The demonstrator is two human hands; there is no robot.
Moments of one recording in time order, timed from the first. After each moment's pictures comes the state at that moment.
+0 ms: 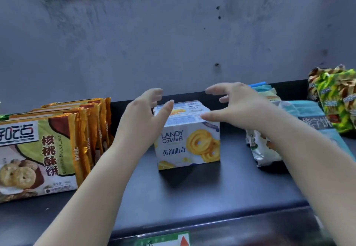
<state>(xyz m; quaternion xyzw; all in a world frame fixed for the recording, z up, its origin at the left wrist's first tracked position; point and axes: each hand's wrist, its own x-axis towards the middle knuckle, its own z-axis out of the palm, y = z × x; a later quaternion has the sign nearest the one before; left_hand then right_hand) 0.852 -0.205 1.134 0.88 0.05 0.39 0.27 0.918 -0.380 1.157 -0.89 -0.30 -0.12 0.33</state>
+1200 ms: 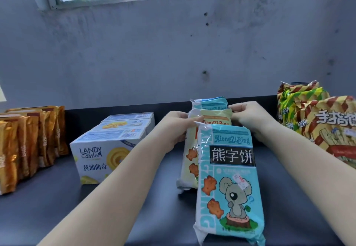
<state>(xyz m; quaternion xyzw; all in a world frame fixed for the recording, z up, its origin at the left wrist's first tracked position) 1.007 -0.366 1.126 0.77 0.09 0.10 0.62 1.107 -0.521 1.123 -0.75 -0.24 0.06 0.62</state>
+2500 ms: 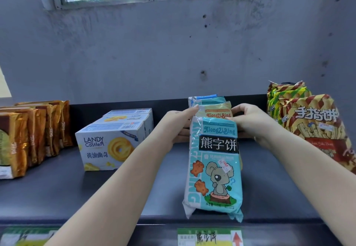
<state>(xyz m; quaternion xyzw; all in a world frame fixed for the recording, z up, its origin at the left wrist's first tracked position) 0.981 -0.399 1.126 0.74 0.12 0.13 0.65 1.073 -0.553 1.118 -0.76 -0.24 0.07 0.60</state>
